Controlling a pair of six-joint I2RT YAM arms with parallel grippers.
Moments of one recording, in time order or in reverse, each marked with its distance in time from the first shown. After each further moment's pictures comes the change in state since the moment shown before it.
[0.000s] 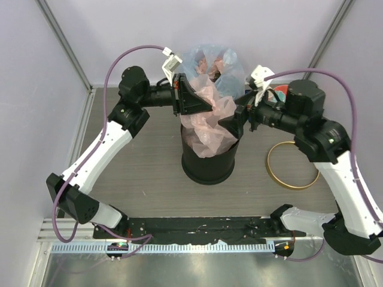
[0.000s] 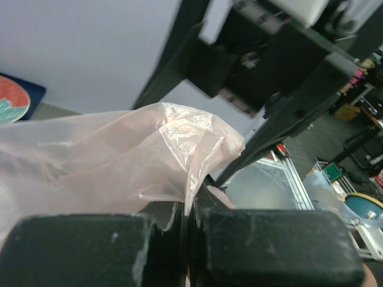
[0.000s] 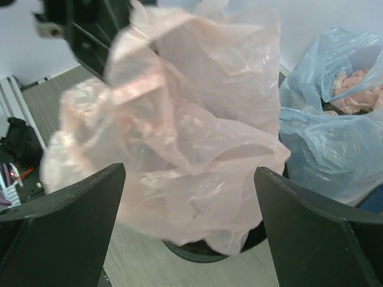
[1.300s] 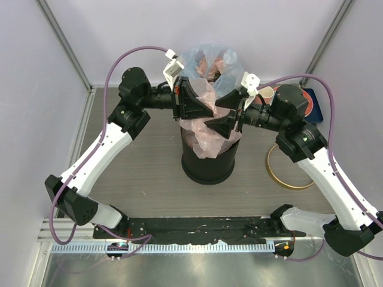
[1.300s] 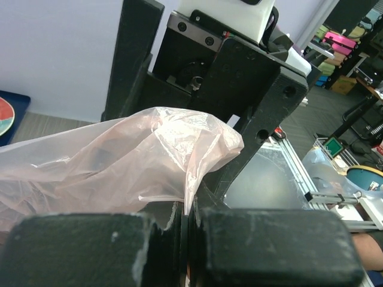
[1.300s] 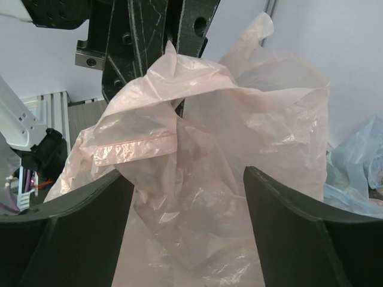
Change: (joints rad) left arm -0.031 -0.010 0.009 0.024 0.091 0.045; right arm 0.001 -0.006 -0.294 0.471 -0.270 -0.001
